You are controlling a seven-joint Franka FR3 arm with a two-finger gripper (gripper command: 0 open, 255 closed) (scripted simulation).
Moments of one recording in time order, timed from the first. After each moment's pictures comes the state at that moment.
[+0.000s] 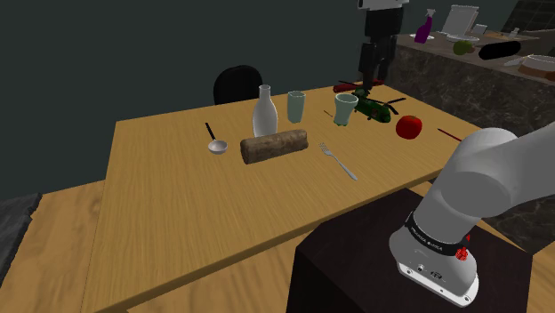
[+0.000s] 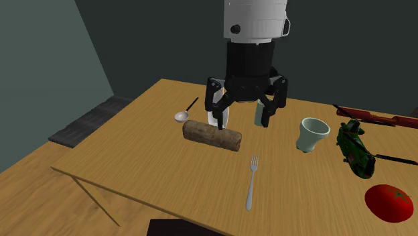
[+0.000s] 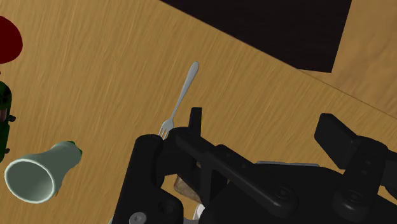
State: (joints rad) arm 0.02 -0.74 -0.07 -2.33 -0.06 1.43 -0.10
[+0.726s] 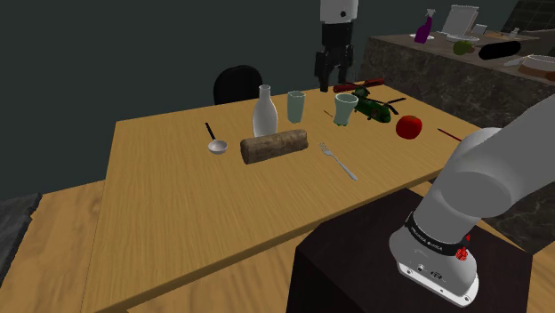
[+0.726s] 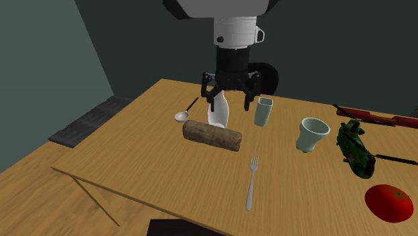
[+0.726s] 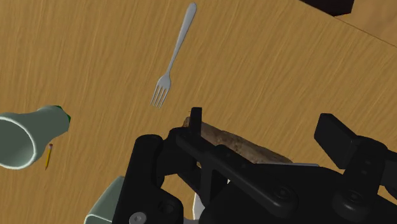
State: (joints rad) arm 0.03 -0.43 -0.05 -2.21 -0.03 1.65 -0.05
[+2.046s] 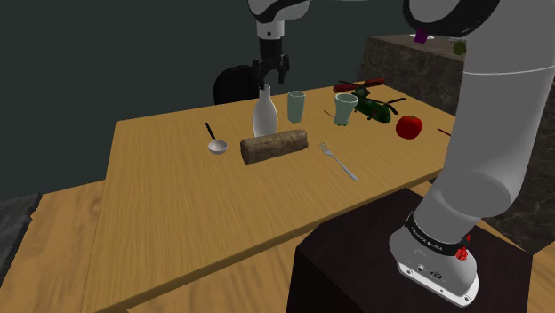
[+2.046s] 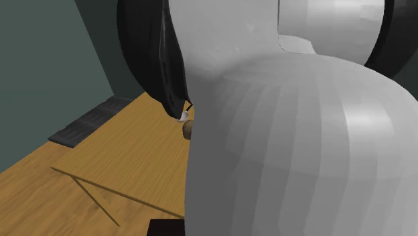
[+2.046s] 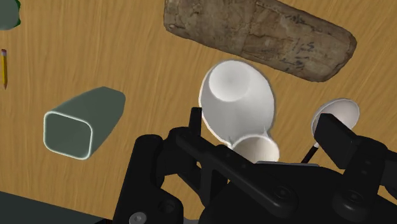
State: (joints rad) arm 0.03 0.32 -0.05 -1.54 0.01 1.80 0.03
